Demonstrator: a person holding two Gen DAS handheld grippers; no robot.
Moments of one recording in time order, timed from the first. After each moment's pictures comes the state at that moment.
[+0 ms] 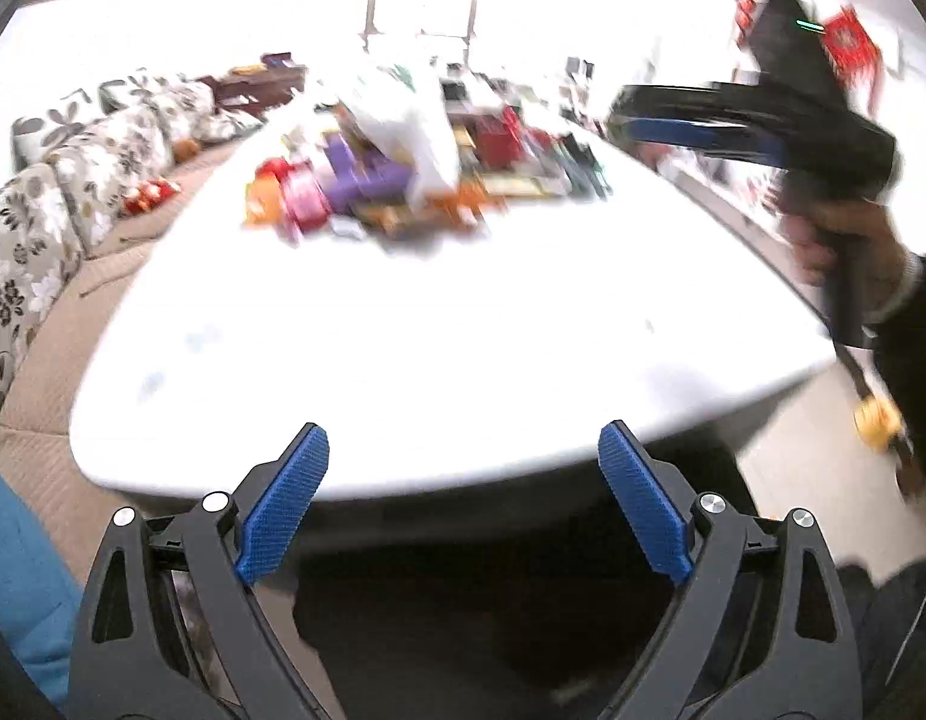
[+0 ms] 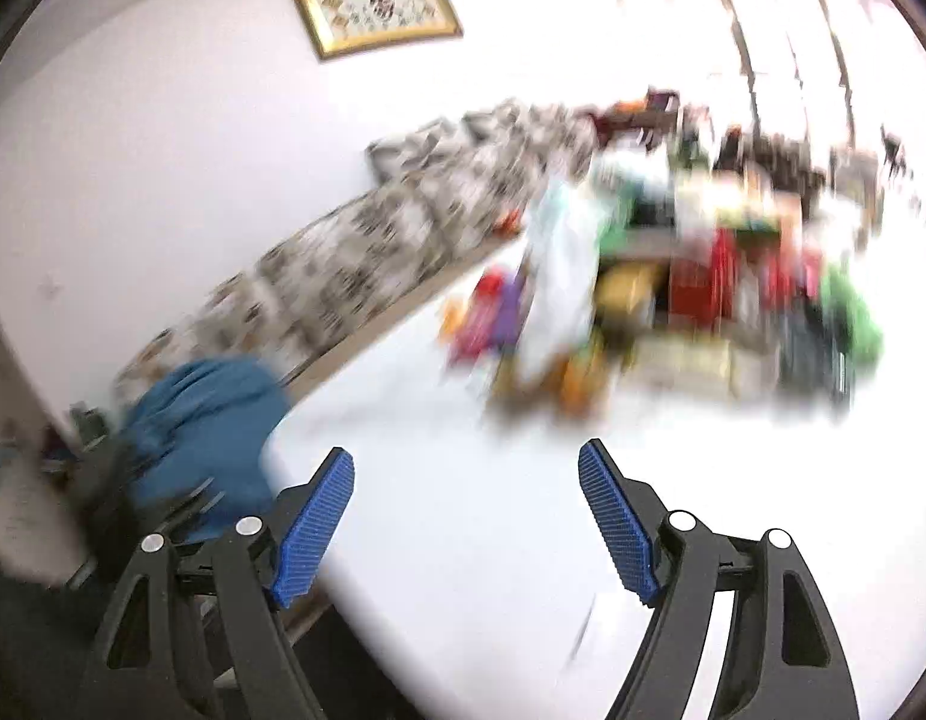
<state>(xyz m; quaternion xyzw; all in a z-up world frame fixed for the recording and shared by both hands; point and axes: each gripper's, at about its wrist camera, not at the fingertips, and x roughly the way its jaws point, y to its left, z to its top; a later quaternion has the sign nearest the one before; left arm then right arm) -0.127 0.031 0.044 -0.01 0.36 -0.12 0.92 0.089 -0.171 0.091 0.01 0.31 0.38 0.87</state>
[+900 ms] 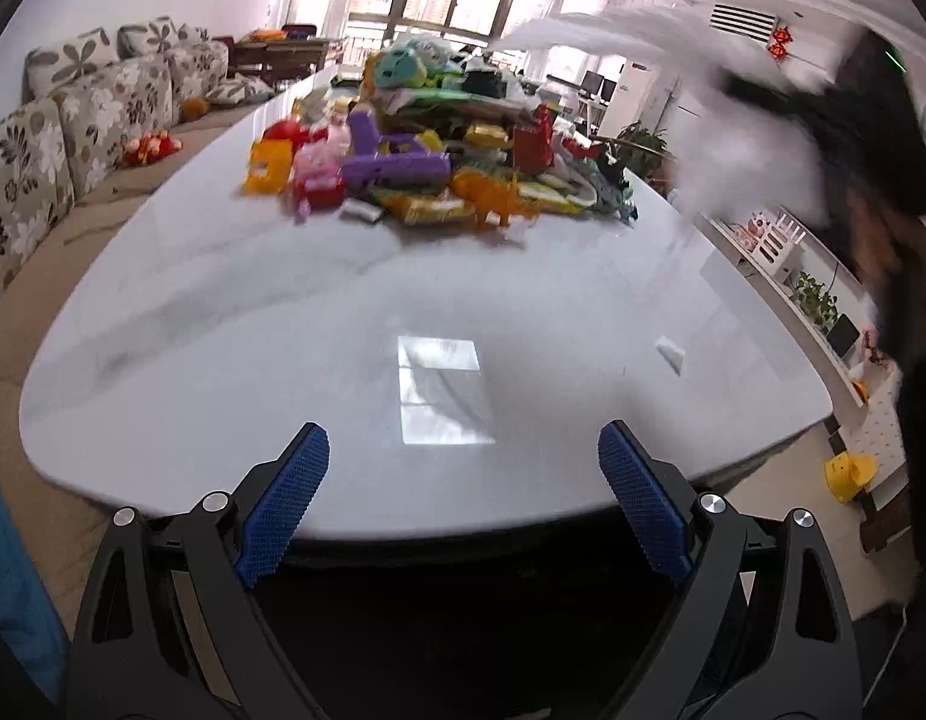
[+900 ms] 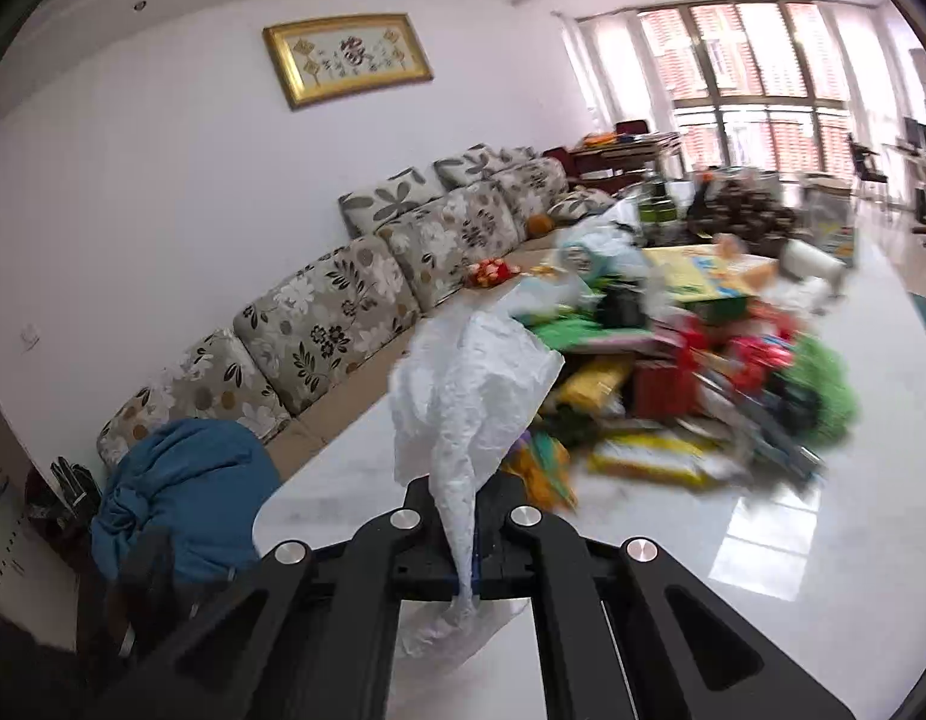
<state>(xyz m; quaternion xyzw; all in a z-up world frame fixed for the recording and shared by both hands) -0.101 0.049 0.021 -0.07 0.37 -0.13 0.92 0.062 -0.239 0.127 0.07 0.30 0.36 0.88</state>
